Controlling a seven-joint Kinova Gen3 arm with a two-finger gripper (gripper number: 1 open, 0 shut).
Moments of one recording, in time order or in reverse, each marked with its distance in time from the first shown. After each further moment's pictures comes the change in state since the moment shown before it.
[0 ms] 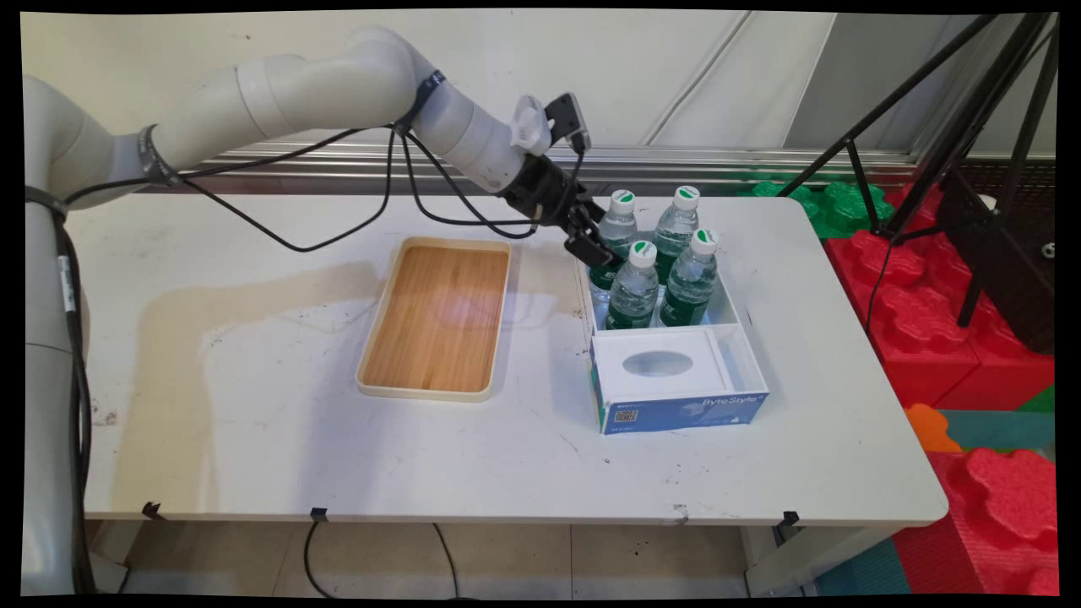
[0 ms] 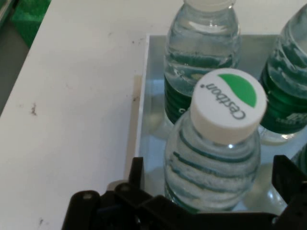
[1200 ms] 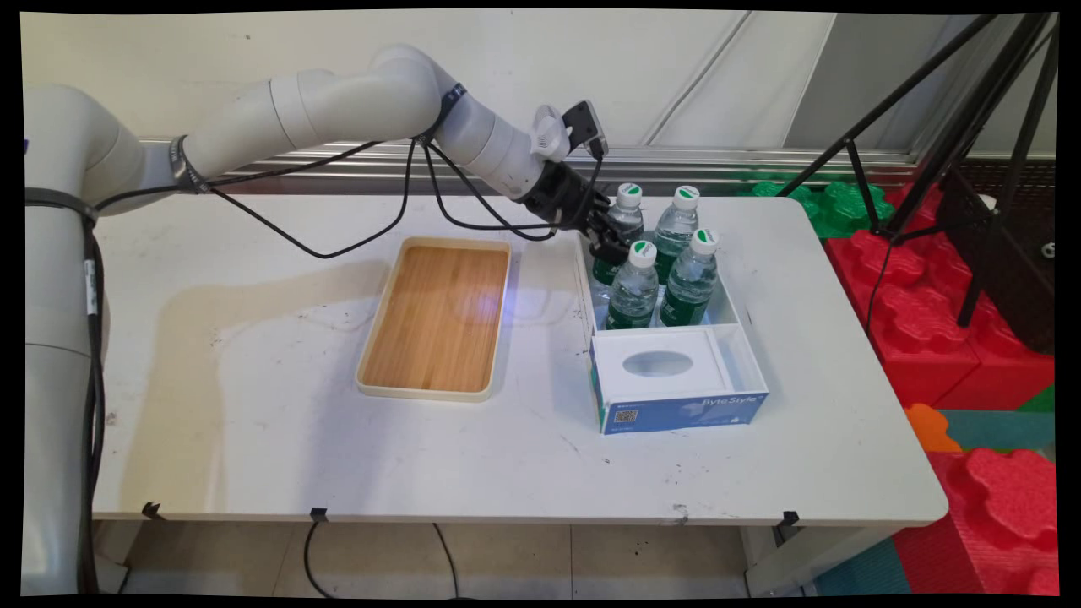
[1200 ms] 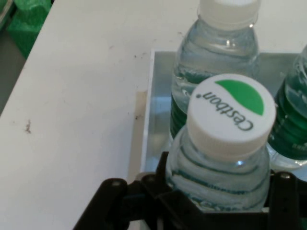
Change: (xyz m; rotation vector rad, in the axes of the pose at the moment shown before) arm 0.003 -0.006 0.027 -0.006 0.035 -0.017
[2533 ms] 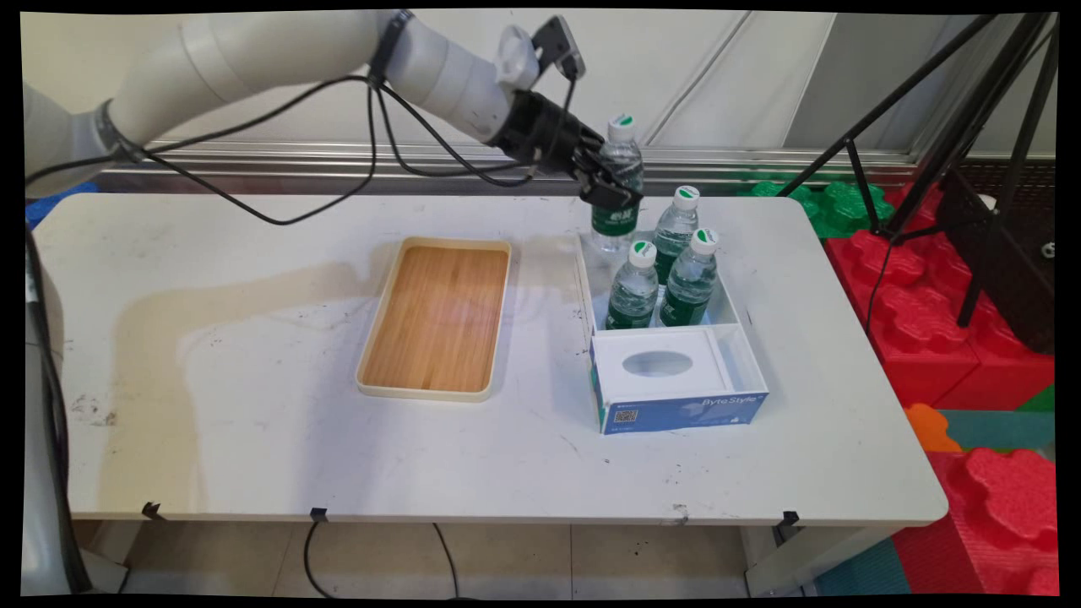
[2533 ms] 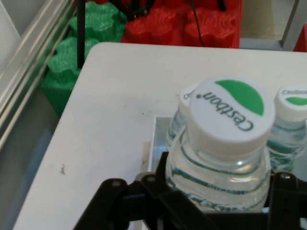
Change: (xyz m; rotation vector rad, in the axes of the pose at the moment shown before) arm 0.041 0.013 -0.088 0.030 0.109 0.013
